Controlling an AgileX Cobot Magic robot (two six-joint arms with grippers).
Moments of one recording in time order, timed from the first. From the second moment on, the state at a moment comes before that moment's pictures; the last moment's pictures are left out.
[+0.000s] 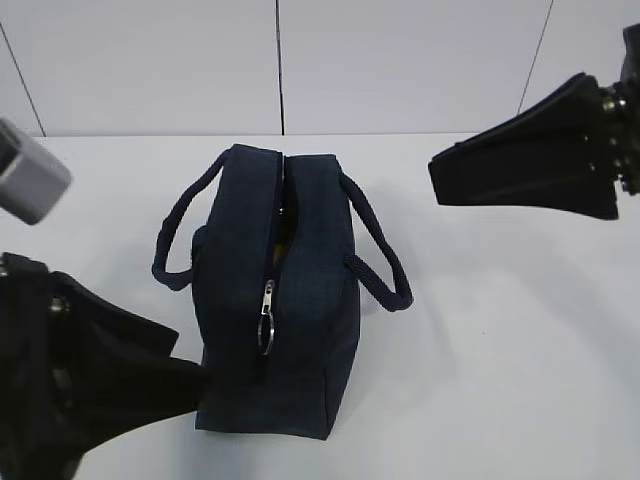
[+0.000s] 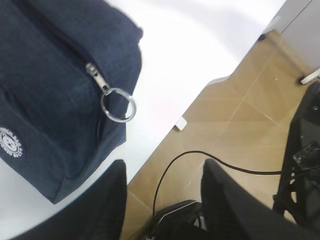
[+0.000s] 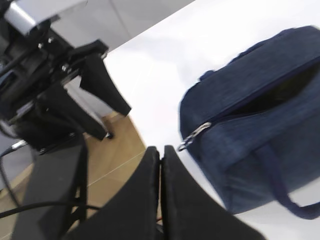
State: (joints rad) left arm -0.84 1.01 -0.61 -0.60 0.43 0.40; right arm 0.27 1.14 -0.93 1.13 1.06 -1.15
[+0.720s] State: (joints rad) left arm -0.84 0.67 -0.61 -0.49 0.54 0.22; right arm 0.54 1.11 -0.93 1.08 0.88 -0.98
